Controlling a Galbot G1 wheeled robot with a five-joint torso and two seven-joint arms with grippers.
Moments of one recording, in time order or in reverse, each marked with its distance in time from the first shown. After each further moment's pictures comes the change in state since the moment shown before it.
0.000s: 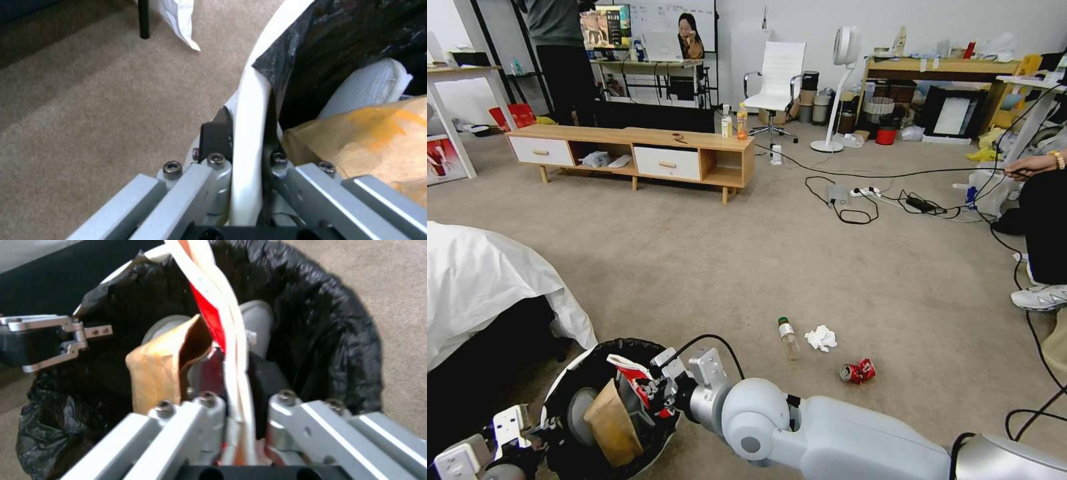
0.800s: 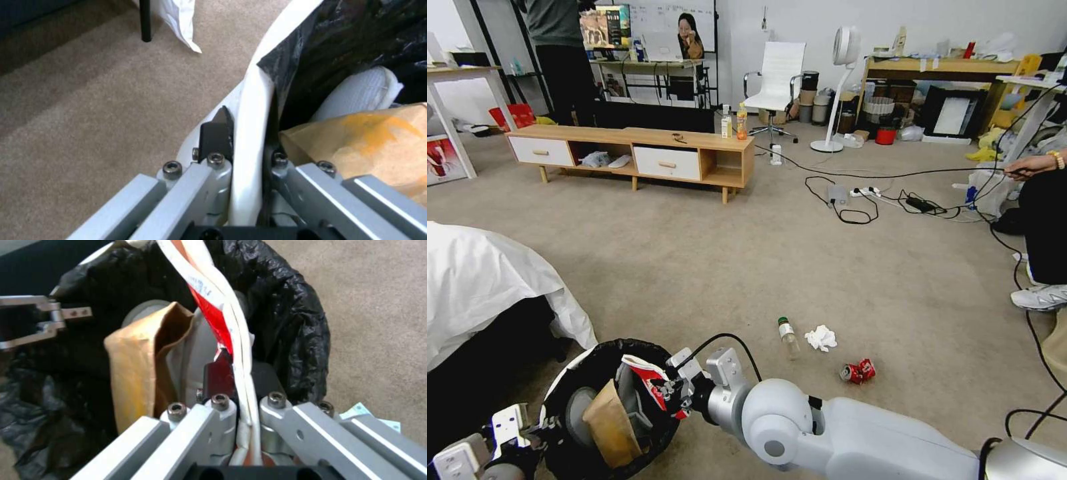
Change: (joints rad) left arm 0.004 0.012 -0.004 -0.011 -0.005 0.000 -0.006; right arm -0.011 -0.050 0.013 0.035 0.006 -0.022 0.012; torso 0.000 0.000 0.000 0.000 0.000
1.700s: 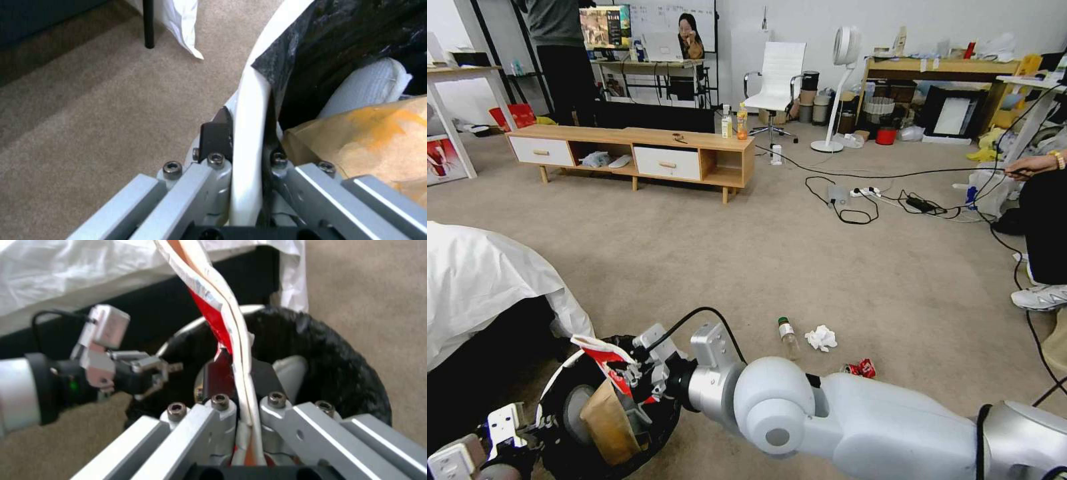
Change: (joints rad) left arm 0.009 -0.001 -0.012 -0.020 0.000 0.000 0.000; right arm 0.131 0.016 -0.012 0.130 0.107 0.010 0.009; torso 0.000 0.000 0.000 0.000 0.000
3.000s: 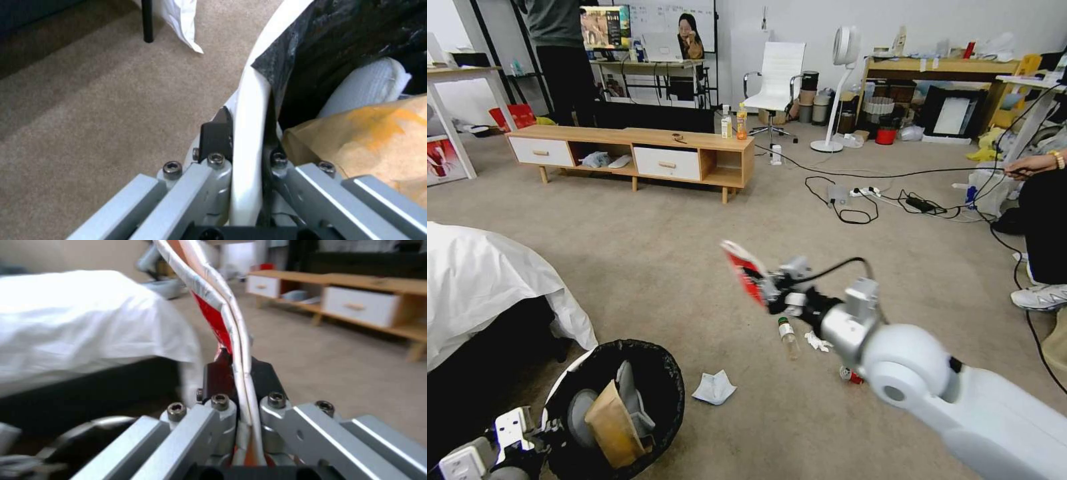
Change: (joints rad) left arm -0.005 -0.037 0.022 0.008 0.059 0.001 0.018; right arm -0.174 -0.272 0.414 0.094 -0.225 0.135 -0.233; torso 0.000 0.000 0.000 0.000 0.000
